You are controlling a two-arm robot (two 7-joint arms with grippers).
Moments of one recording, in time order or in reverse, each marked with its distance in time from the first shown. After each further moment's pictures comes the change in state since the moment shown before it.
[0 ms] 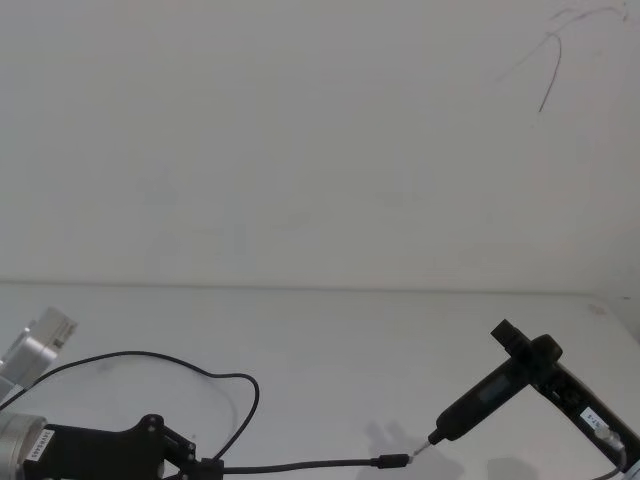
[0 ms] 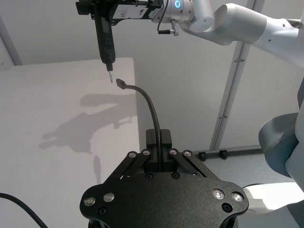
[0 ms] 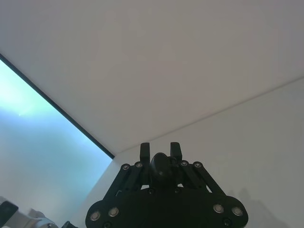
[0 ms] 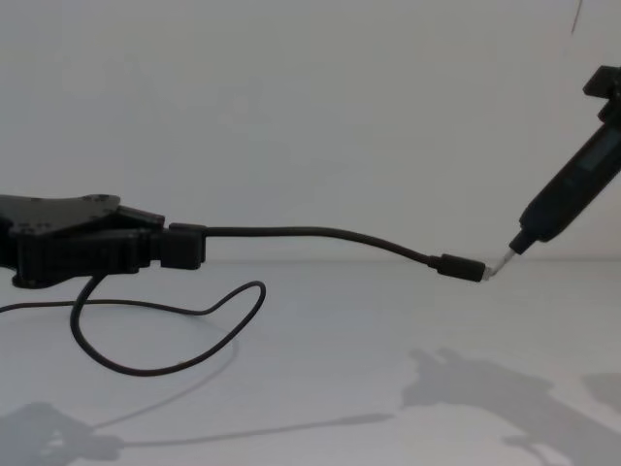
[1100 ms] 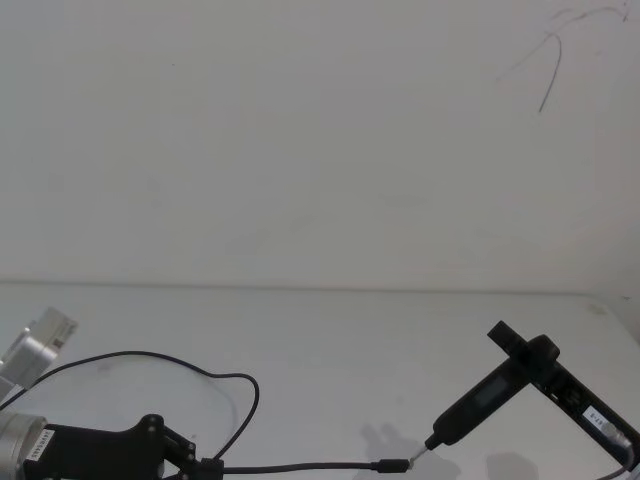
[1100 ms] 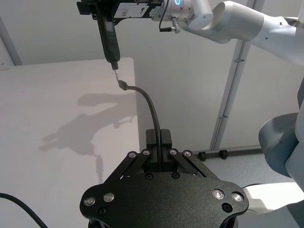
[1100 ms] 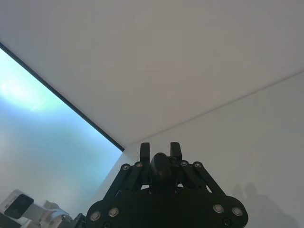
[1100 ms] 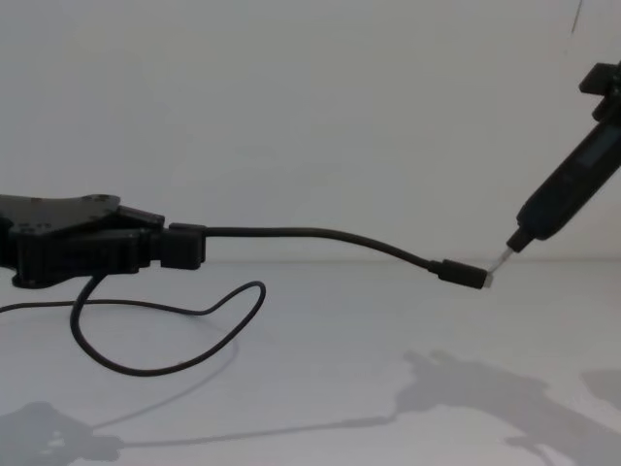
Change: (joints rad) left arm 0.000 0.000 0.000 0.000 0.000 0.000 0.000; right arm 0.013 0.037 0.001 0.005 0.080 0.046 0.003
